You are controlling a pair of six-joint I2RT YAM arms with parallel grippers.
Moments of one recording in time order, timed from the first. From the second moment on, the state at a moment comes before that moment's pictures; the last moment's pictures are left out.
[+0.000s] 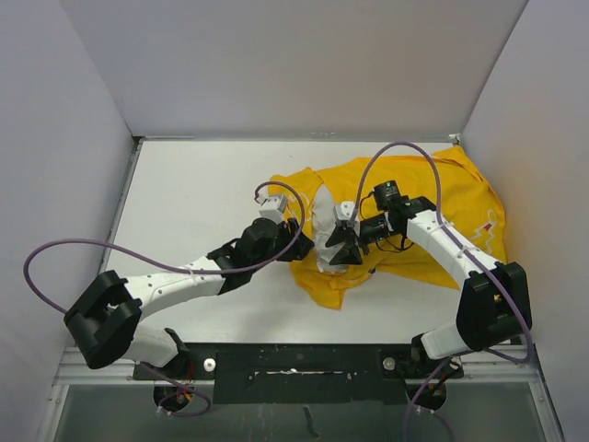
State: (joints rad) left arm -0.89 1.35 0.74 0.19 -0.12 -0.76; right arm 0.33 1.47 1.12 -0.84 -1.12 -1.15
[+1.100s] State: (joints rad) left arm -0.80 1.55 0.63 0.84 0.26 -1.07; right arm 0.23 1.60 1.11 -0.78 -1.05 -1.07
